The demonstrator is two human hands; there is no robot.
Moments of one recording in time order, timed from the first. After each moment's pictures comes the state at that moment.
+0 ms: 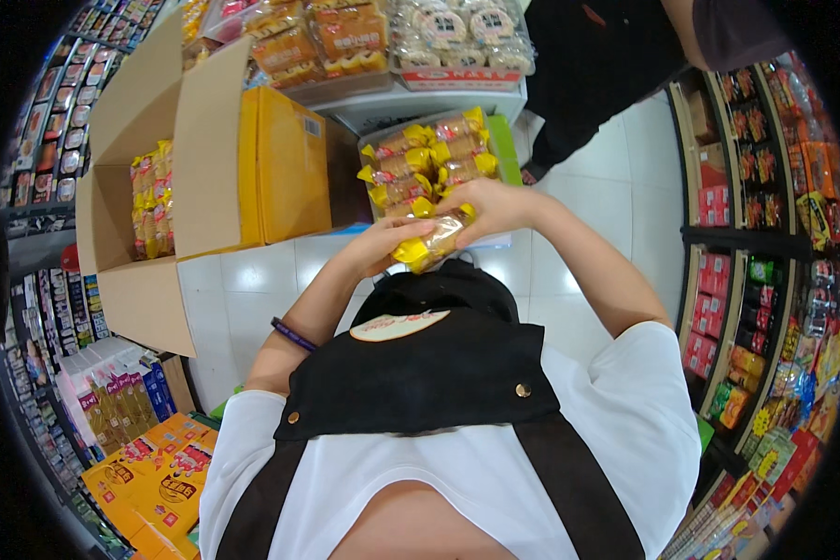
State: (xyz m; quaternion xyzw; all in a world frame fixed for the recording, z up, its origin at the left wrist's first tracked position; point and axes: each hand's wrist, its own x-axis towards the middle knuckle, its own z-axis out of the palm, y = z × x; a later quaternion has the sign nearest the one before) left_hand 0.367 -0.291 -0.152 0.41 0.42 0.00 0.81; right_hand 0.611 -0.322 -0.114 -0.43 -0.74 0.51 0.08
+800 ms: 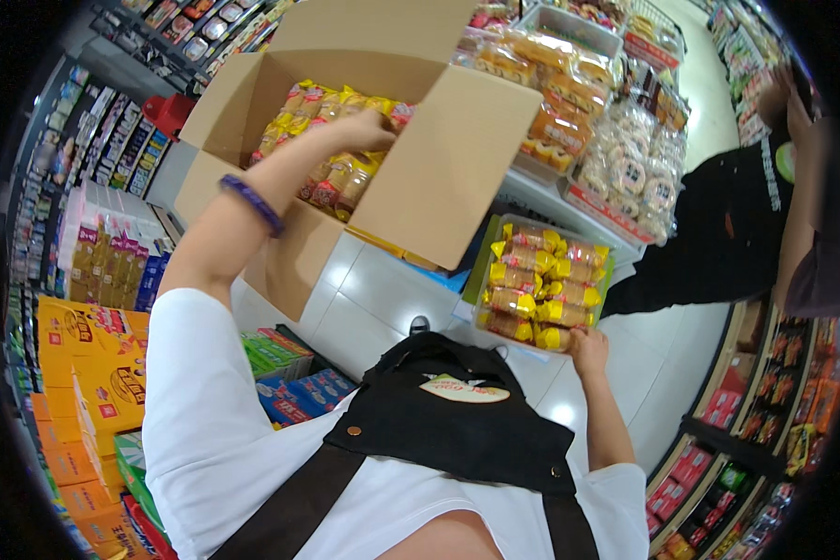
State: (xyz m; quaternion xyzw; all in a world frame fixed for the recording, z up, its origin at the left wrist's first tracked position) left_hand 0.155 -0.051 -0.010 0.66 0.66 -0.09 0.33; right_hand 0.636 -0.381 -0.308 -0.67 -0.73 0.11 0.07
